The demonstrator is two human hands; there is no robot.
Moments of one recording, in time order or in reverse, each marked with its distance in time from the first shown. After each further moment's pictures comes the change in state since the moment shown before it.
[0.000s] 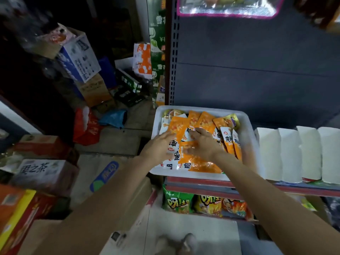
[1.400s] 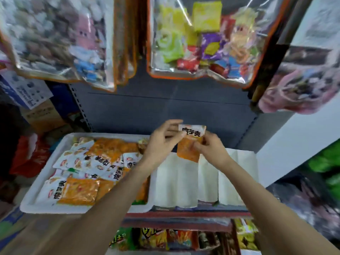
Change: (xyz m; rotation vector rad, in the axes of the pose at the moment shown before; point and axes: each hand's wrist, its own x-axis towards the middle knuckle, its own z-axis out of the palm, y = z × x) left_hand 0.121 0.344 0.026 -0.907 0.464 0.269; right_hand -0.082 0.267 -0.190 0.469 0.414 -0.078
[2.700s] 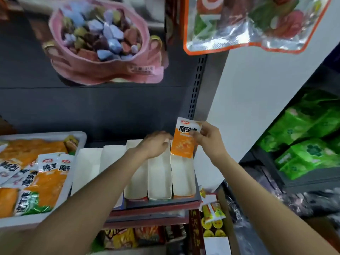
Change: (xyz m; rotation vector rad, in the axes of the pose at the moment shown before) left_hand 0.061 -0.062 0.225 0.971 -0.591 -0.096; right_hand -0.023 0.178 -0.156 0.508 0.185 0.071
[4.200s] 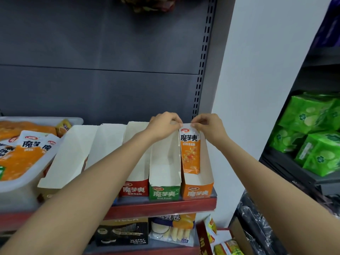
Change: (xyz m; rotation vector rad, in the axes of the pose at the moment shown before) left_hand 0.002 -0.010 0.054 -0.206 0.497 0.131; right_hand 0.015 0.088 0.021 -0.455 0.103 -0.353
